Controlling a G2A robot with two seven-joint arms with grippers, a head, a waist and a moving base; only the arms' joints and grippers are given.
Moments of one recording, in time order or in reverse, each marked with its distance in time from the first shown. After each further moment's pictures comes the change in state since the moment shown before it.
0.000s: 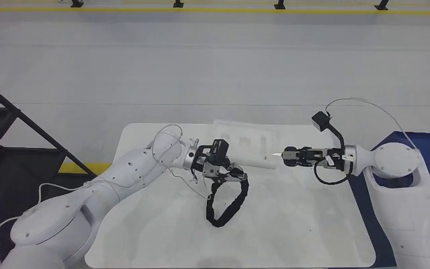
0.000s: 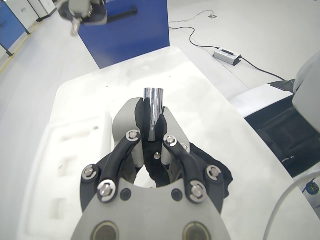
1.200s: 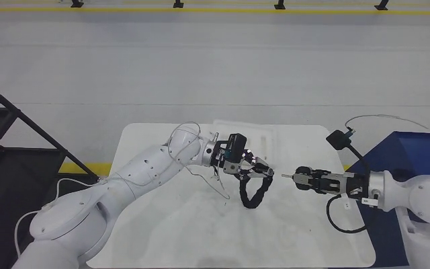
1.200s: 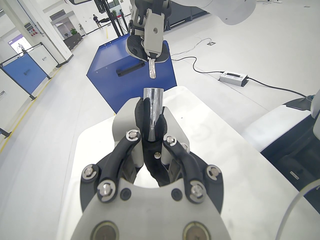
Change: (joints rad) left arm -0.008 -0.109 -0.038 -0.010 0.014 0.096 0.095; right arm -0.309 0.060 0.251 -0.533 -0.108 0.098 -0.001
